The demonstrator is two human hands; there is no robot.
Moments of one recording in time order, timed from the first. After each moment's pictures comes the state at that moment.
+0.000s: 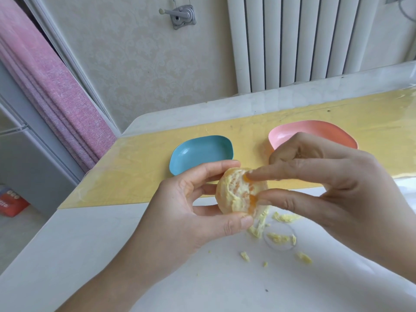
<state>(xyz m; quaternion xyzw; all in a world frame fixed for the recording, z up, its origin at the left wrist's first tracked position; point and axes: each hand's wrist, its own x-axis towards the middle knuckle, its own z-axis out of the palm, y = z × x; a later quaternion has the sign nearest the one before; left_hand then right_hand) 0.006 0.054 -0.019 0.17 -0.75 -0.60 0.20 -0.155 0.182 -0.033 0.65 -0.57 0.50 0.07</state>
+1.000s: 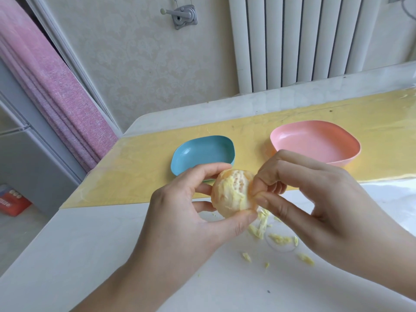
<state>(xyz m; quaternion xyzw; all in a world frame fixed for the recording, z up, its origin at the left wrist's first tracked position) 0.005 0.067 -0.021 0.24 -0.84 -0.39 0.29 -0.145 0.178 -0.042 0.66 -0.59 0.46 0.04</state>
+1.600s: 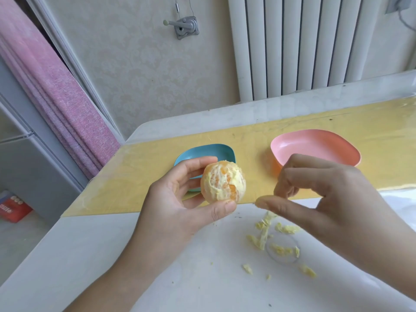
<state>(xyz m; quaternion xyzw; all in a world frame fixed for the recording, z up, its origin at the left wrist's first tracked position) -0.001 0.033 -0.028 0.18 -0.76 -0.54 0.30 -0.155 0.179 -0.039 0.59 -0.66 0.47 0.05</state>
